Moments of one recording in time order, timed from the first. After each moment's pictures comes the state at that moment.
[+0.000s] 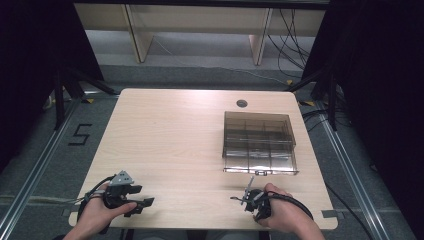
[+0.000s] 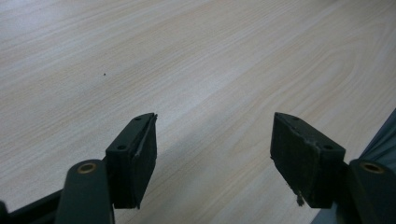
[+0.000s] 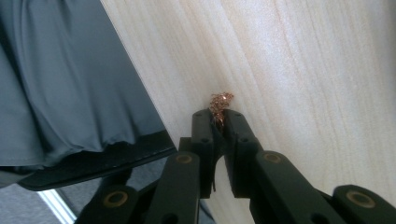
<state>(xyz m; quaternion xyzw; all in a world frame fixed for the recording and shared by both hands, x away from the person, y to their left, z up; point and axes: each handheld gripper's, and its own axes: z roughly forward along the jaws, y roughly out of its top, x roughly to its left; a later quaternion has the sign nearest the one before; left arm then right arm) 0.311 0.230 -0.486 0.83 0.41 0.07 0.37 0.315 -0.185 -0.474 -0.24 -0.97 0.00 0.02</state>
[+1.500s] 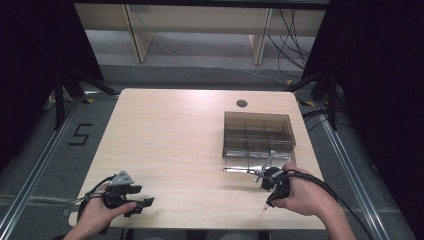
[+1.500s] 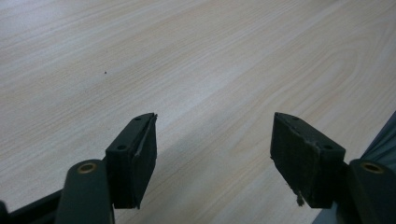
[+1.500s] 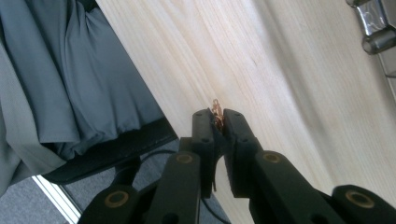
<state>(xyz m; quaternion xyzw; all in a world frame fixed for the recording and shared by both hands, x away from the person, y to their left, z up) 0.312 0.230 -0.487 0.83 0.42 0.07 0.37 0.331 -0.211 -0.391 -0.29 -0.96 -0.03 0.01</state>
